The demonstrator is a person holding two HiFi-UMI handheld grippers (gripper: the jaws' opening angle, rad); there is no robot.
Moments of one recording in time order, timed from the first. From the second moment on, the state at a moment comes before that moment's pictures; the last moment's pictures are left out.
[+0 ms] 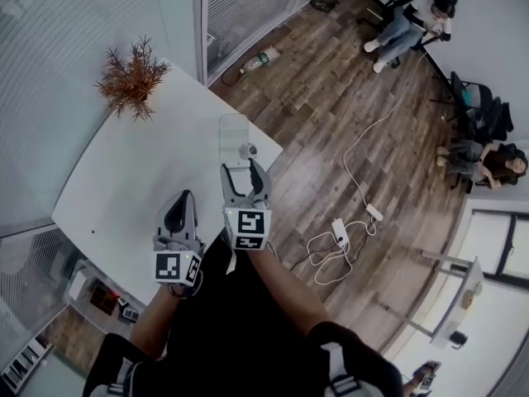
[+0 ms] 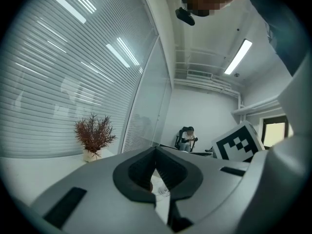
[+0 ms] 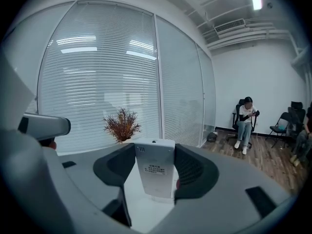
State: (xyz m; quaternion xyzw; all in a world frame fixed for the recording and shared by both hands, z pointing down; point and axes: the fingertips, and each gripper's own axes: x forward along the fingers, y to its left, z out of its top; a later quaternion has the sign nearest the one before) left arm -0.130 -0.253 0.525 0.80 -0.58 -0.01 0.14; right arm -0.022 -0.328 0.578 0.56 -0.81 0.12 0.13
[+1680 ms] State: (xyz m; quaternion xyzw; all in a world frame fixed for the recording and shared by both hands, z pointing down) left arm -0.001 -0.028 0.457 0.78 -0.62 -0.01 0.07; right arm 0.112 -0.084 0.480 0.47 -0.87 0.10 0.06
